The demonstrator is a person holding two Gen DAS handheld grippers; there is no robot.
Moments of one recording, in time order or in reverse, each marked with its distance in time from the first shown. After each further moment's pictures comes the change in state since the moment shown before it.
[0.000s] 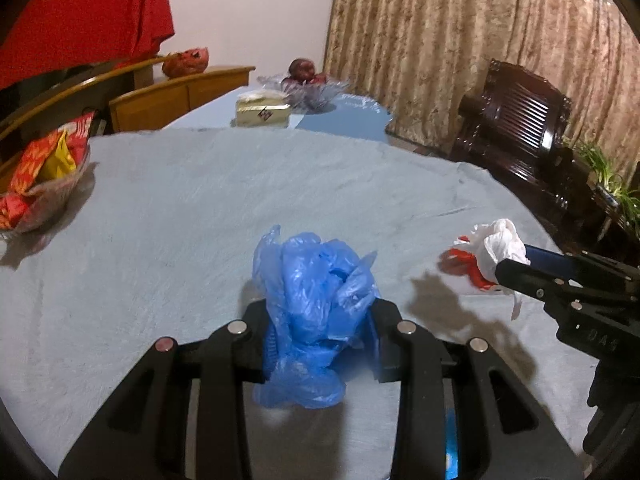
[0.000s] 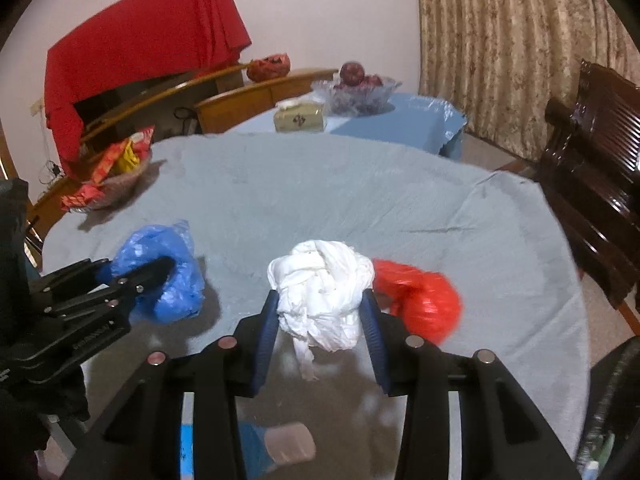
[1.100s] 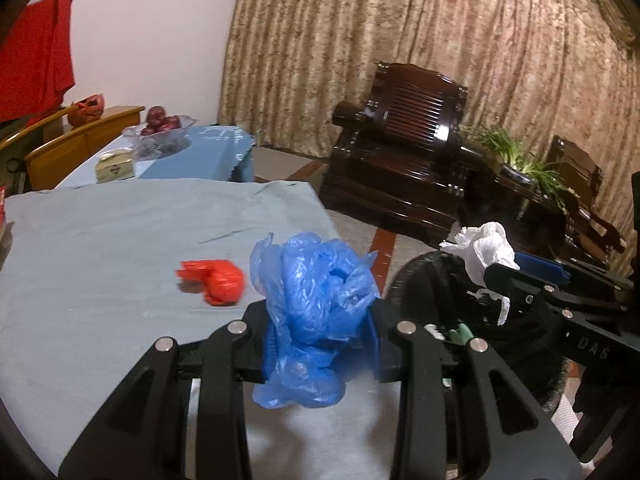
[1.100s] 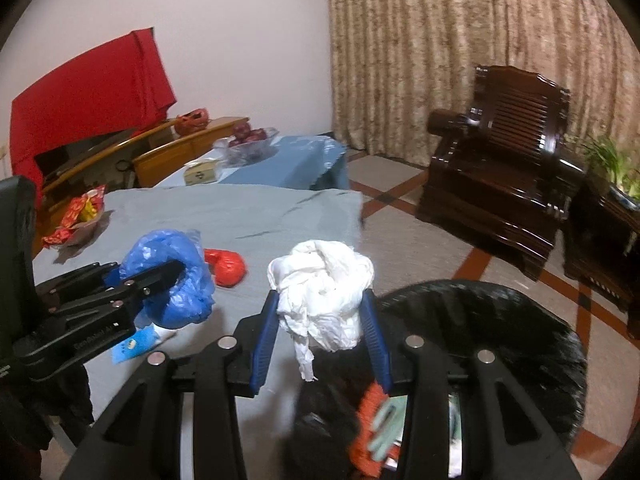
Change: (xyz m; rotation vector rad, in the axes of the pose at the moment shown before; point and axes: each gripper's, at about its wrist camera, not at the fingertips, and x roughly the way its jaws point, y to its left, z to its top) left arm -0.084 -0.249 -0.009 0.146 -0.059 -0.285; right arm -0.213 -0.147 -0.067 0.137 -0.131 -0.225
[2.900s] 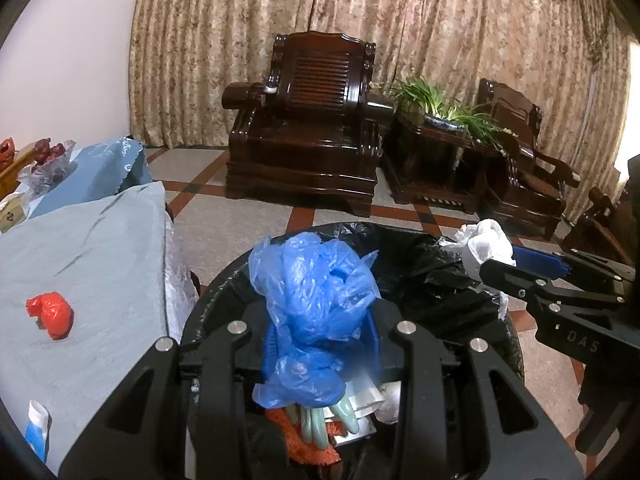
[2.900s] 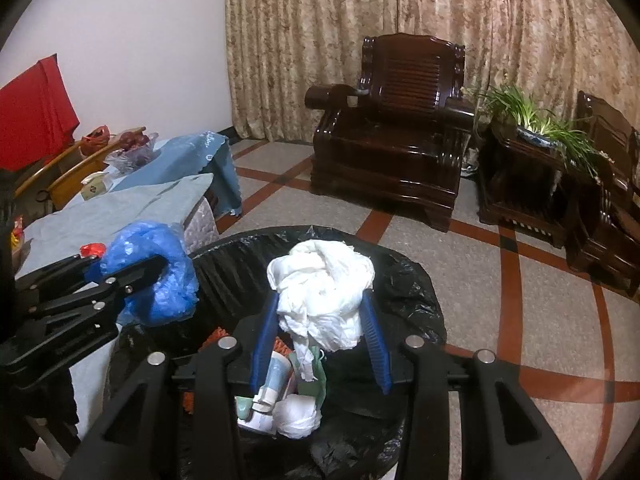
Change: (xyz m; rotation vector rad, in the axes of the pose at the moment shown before) left arm 0.092 -0.170 -0.017 0.197 0.073 -0.208; right arm -0.035 -0.166 -0.055 0.172 0.040 -0.269
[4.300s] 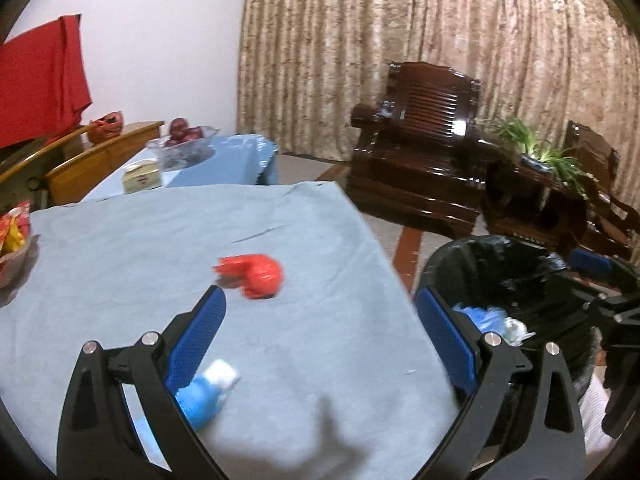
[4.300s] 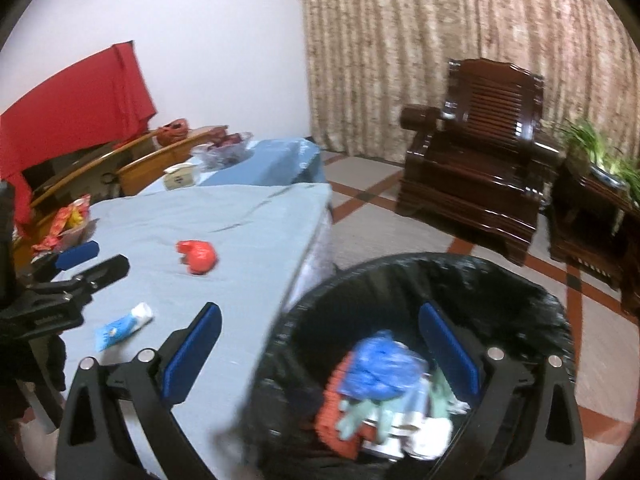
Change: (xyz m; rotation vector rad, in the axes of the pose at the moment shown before) left arm -0.147 0.172 -0.045 -0.158 -0.077 0.328; right arm -0.010 0.149 0.001 -0.130 -0.062 0.248
